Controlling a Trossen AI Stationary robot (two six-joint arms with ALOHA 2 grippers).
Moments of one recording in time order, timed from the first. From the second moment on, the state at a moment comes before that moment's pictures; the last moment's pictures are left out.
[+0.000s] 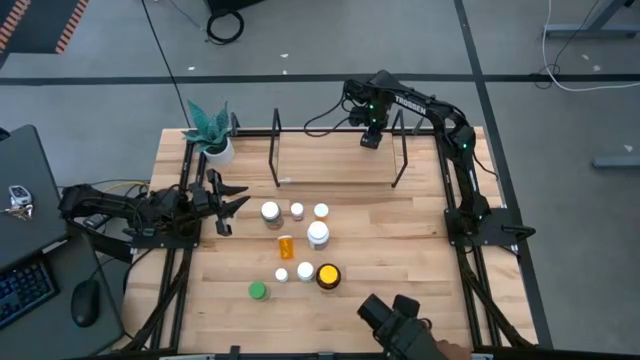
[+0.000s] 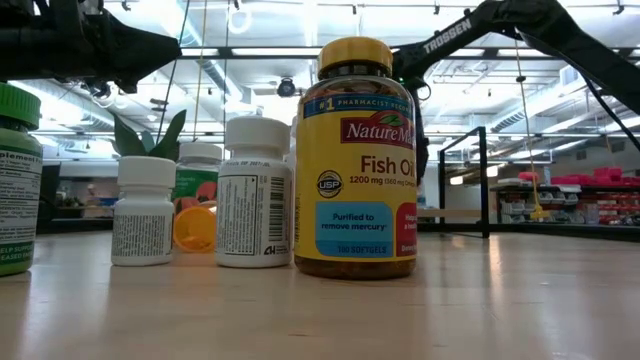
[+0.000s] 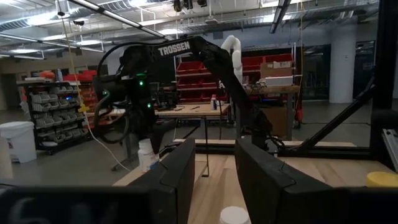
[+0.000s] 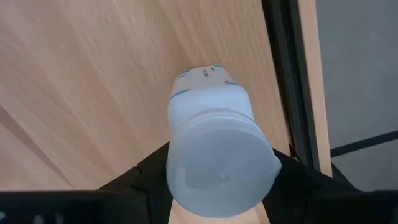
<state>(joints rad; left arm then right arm) -0.13 0.29 0.03 0.53 -0.40 0.14 -0.77 2.15 1.97 -1.43 0.04 -0.38</state>
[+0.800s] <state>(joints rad) -0.13 0.29 0.03 0.53 -0.40 0.14 -0.78 2.15 1.97 -1.45 0.16 -0.37</state>
